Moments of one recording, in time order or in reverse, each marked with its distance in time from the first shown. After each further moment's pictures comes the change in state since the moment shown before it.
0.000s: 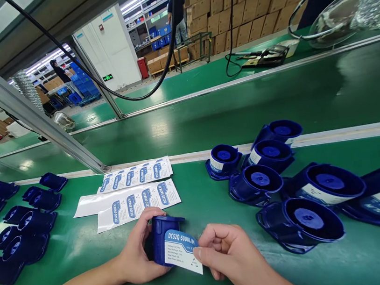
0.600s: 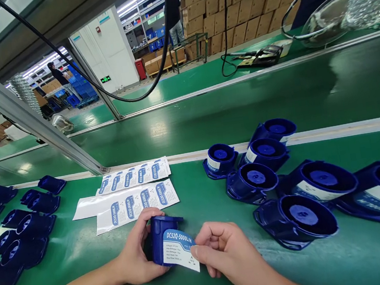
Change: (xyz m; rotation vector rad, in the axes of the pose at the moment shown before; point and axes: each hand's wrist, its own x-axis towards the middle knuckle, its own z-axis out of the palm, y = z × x) left_hand -0.001 0.001 0.000 0.030 -0.002 -0.021; right_hand 0.002 -0.002 -0.001 -0.036 -0.029 0.003
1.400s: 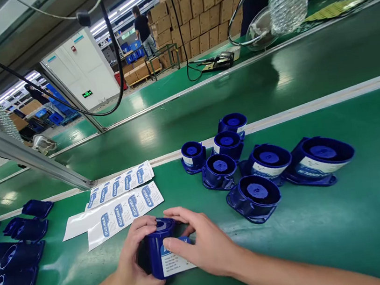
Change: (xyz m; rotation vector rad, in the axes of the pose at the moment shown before) left_hand 0.002 0.003 0.016 0.226 -0.021 0.296; right_hand 0.007 0.000 0.003 -0.314 0.032 -0.269
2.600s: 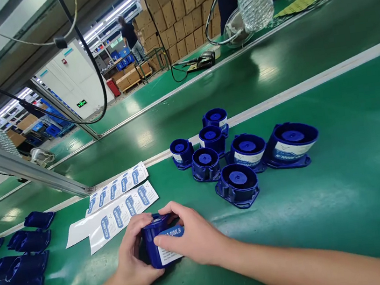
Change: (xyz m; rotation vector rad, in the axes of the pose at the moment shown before) left_hand 0.003 0.000 0.002 0.053 0.042 0.005; right_hand -0.004 -0.009 0.009 0.130 0.025 0.050
